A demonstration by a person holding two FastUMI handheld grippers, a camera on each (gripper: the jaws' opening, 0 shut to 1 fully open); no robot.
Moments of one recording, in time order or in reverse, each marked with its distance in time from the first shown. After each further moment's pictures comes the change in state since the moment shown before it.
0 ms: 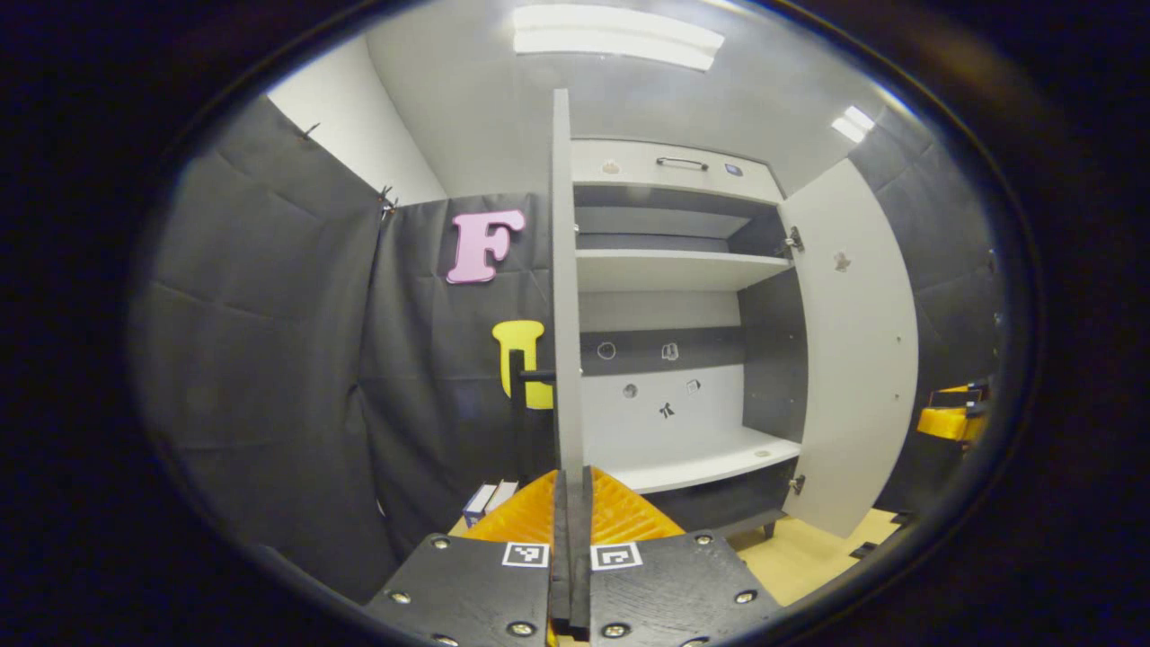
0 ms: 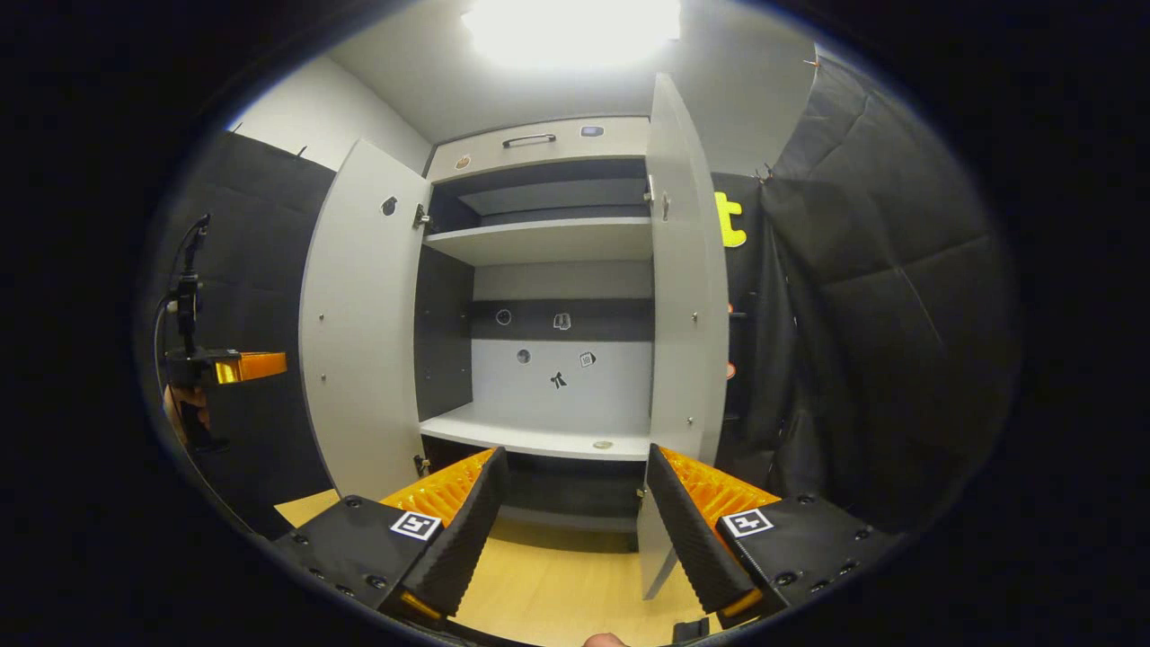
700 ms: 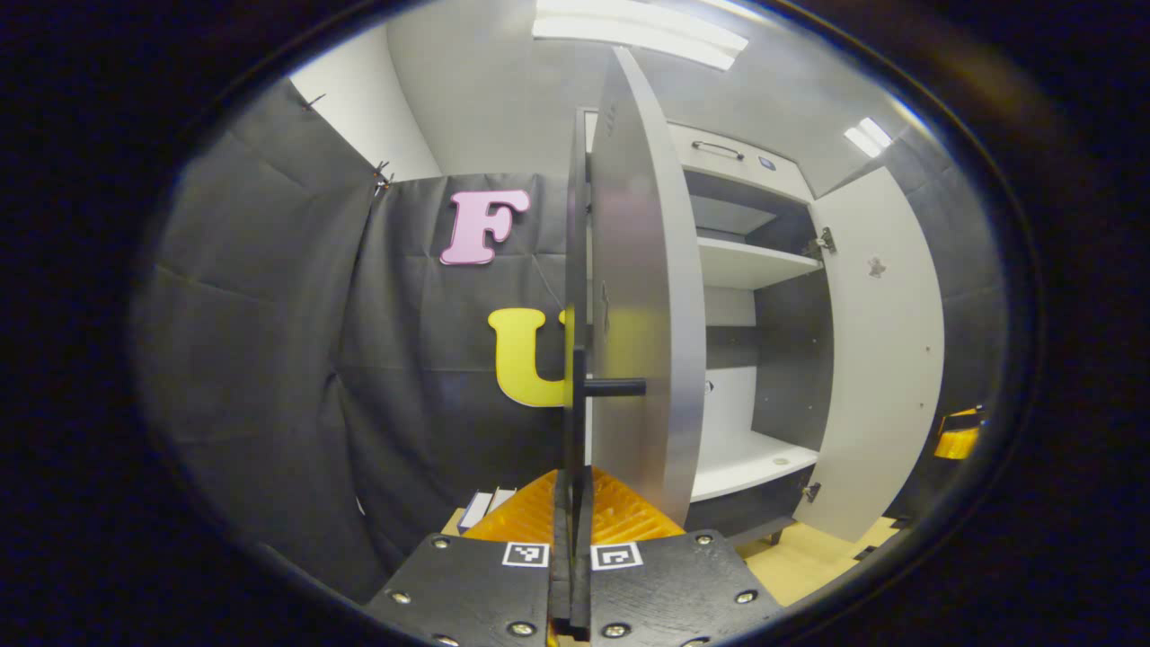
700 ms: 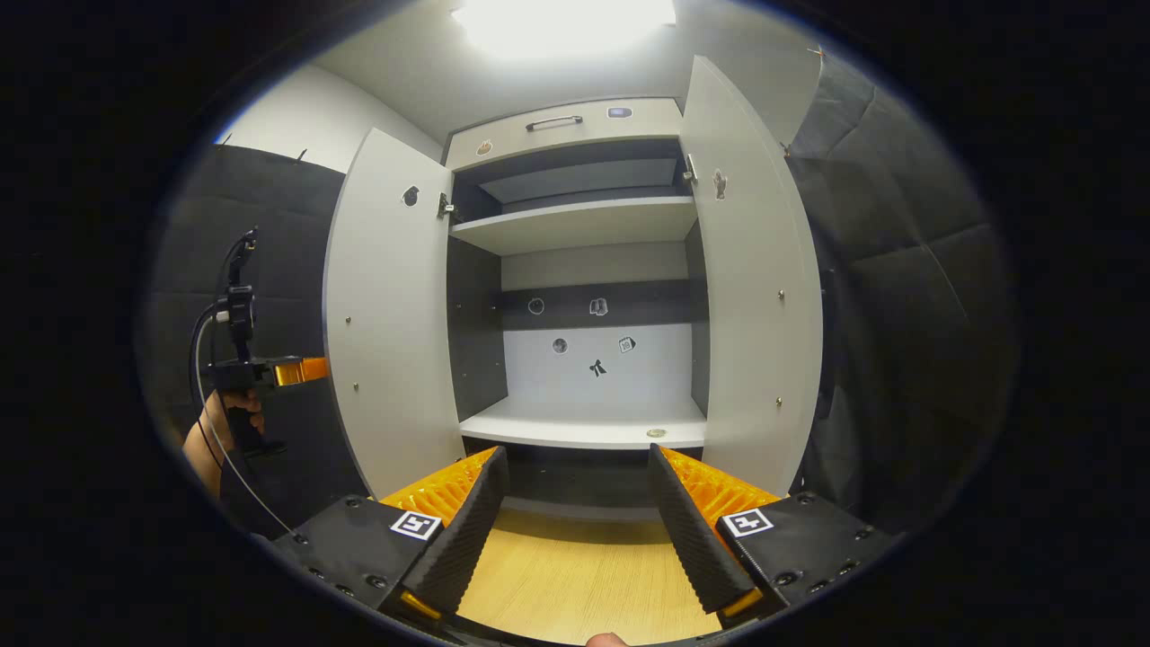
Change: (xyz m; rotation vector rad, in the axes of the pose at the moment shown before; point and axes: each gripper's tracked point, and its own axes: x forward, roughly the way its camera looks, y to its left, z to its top) left arm 0.039 0.015 -0.006 -0.042 0.028 -0.073; right arm 0.025 0.074 -0.005 0.060 0.046 0.036
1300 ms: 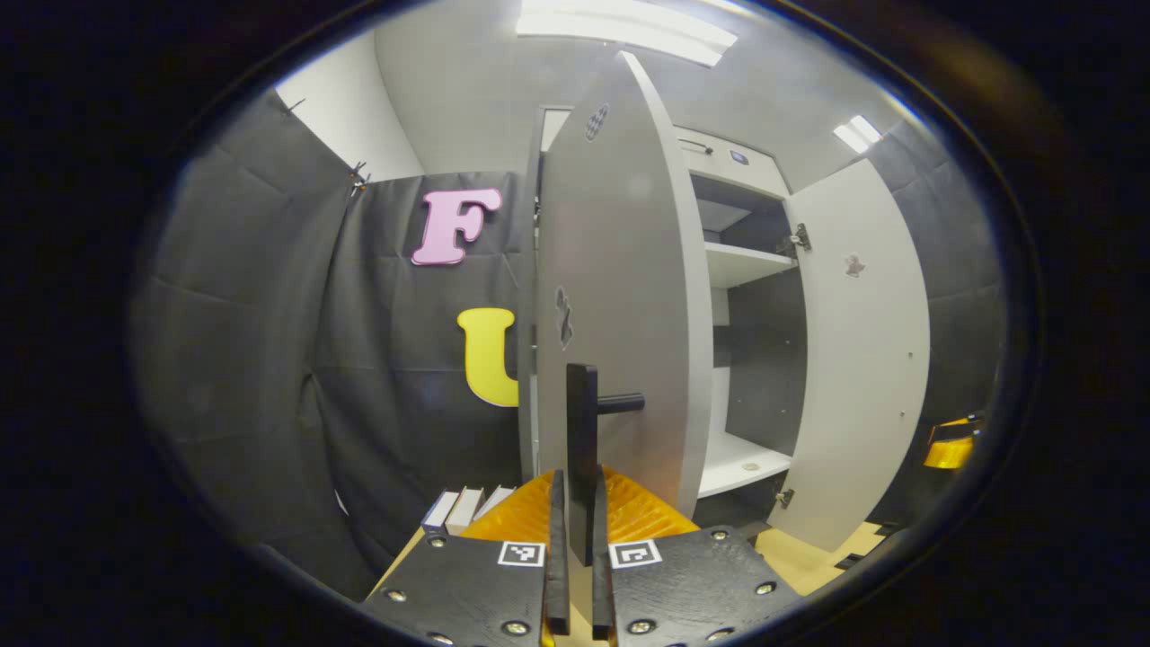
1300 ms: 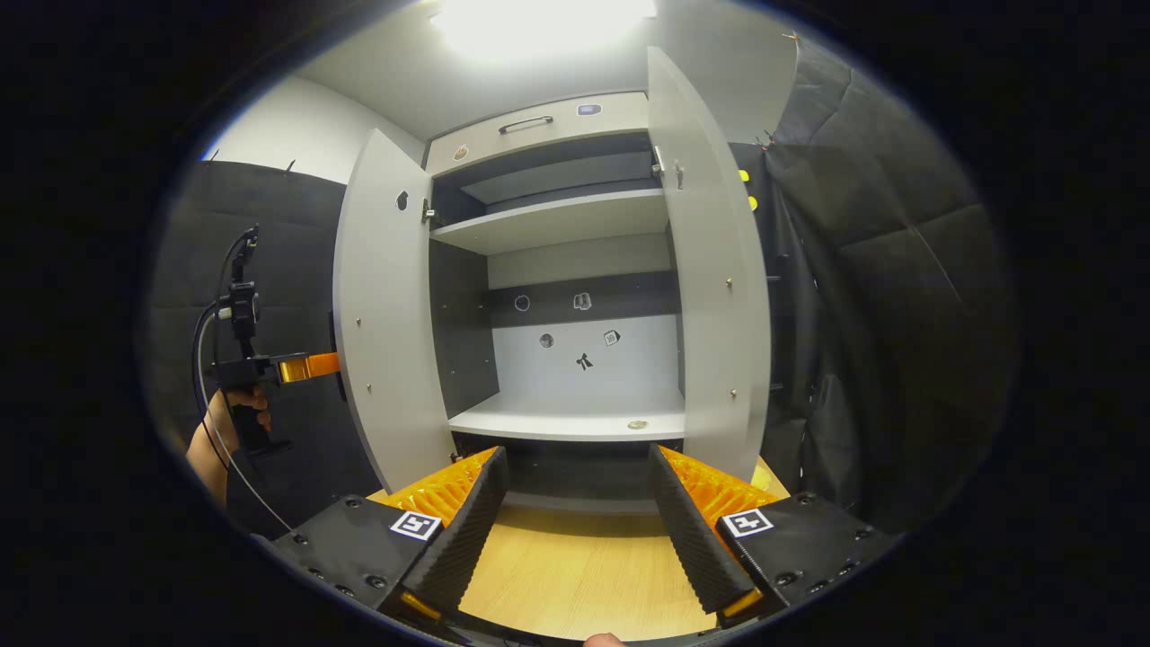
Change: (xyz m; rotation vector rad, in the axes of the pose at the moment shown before) left arm 0.005 -0.024 0.007 -0.016 -0.004 -0.034; right arm -0.010 -0.031 -0.005 0.042 0.031 0.026
